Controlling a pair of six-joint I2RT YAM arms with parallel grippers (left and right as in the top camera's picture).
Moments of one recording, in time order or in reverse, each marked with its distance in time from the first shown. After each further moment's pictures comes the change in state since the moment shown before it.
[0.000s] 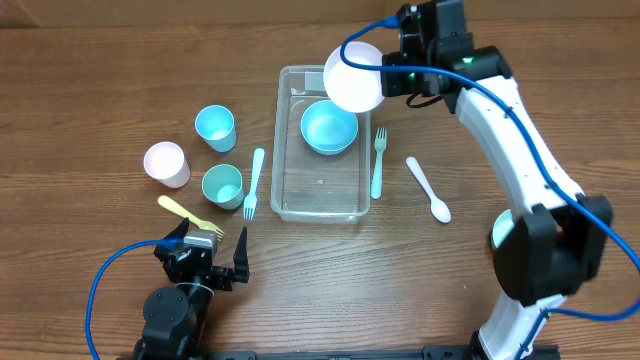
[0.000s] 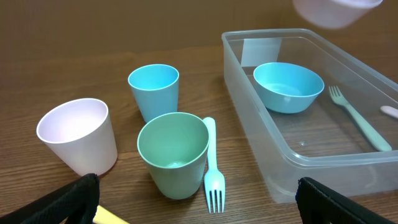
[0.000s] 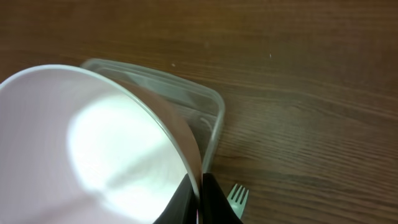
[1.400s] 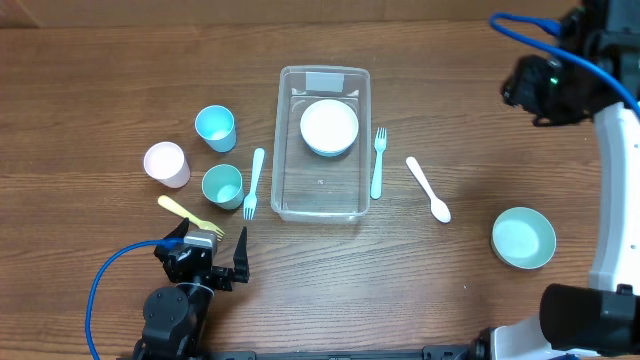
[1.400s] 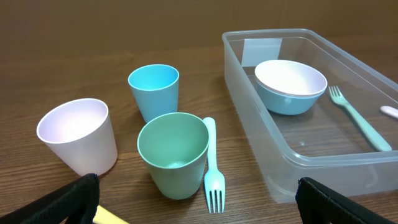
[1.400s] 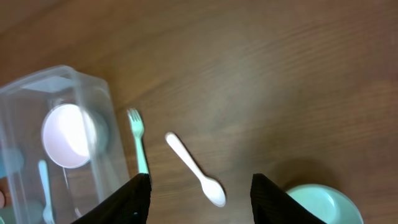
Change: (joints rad) left arm 0.000 0.000 0.000 0.000 0.000 0.000; right arm -0.402 -0.270 0.127 -0.614 0.058 0.115
